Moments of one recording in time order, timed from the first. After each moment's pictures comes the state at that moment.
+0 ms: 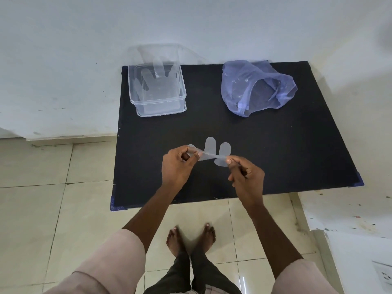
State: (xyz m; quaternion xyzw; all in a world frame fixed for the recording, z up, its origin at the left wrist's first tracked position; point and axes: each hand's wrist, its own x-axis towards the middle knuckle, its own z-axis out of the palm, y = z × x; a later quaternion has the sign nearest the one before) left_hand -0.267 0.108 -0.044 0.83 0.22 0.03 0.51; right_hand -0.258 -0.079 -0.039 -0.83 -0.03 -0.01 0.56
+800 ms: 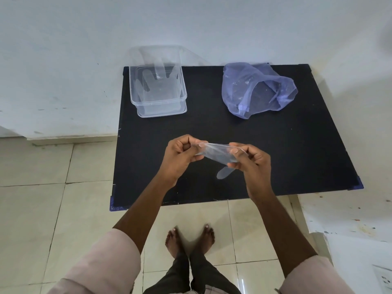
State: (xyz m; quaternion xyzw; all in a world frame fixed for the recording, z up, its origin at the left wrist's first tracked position) left_hand -0.256 0.114 -0.011 0.65 0.12 -0.01 0.75; right_hand -0.230 -0.081 -0.009 -0.75 0.02 0.06 0.66
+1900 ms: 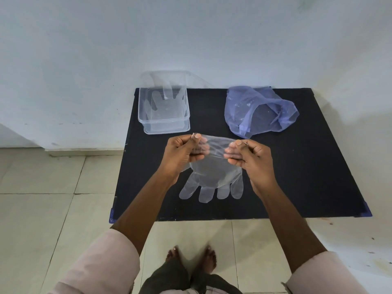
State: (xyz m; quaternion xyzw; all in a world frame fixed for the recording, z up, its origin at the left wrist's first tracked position) left_hand -0.223 0.108 0.032 0.62 0.18 0.01 0.76; right_hand -0.180 -0.082 0.034 -0.68 -0.01 0.13 0.72
